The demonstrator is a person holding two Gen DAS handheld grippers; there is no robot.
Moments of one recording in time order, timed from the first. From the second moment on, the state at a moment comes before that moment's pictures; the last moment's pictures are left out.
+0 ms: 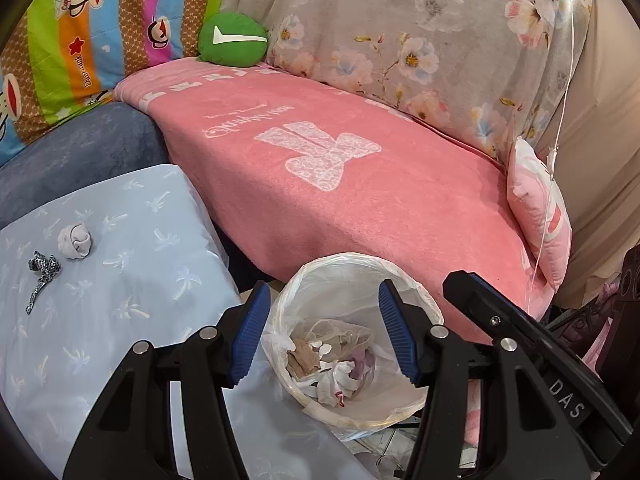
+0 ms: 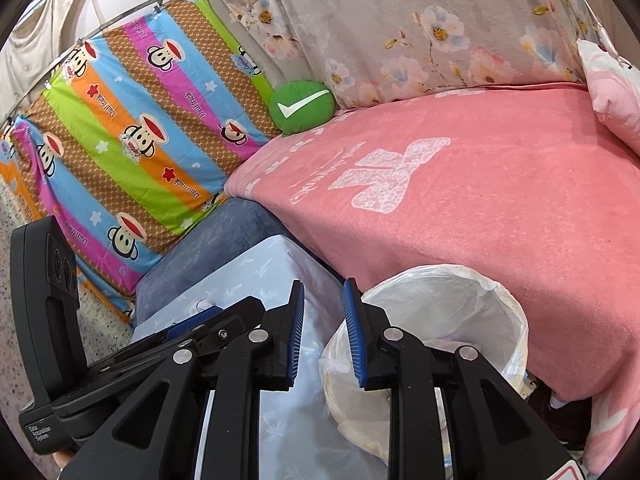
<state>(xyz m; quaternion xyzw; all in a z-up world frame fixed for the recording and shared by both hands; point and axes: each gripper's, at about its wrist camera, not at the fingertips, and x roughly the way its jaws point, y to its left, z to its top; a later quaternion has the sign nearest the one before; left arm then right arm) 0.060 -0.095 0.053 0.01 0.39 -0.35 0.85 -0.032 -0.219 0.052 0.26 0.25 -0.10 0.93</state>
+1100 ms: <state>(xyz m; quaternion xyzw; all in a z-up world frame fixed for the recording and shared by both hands) 0.120 0.052 0.015 -0.03 0.40 -0.18 0.90 0.068 -0.088 0.016 0.14 0.38 -0.03 0.92</state>
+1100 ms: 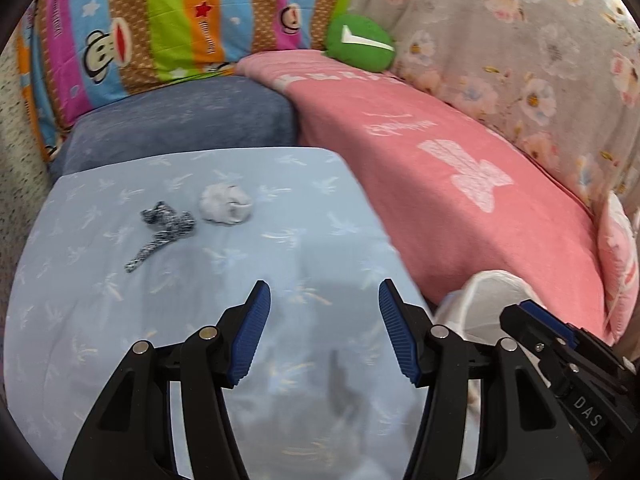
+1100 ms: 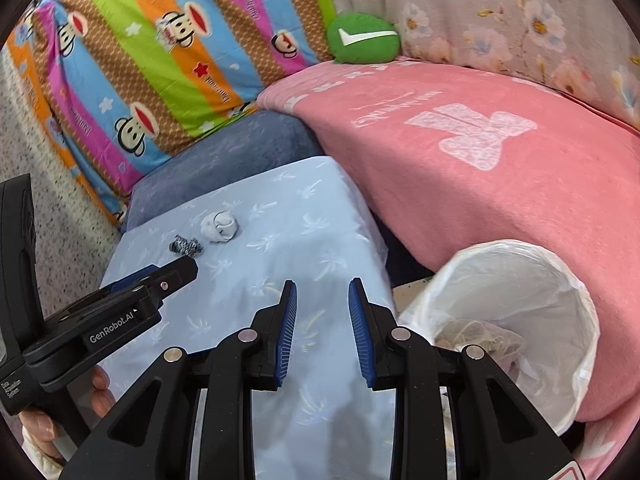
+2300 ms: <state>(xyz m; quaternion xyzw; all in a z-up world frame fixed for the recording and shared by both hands) 0.285 0.164 -0.073 -0.04 0.47 -0.09 0.88 0.348 0.068 -0.056 0.04 0.46 0.07 0.88</state>
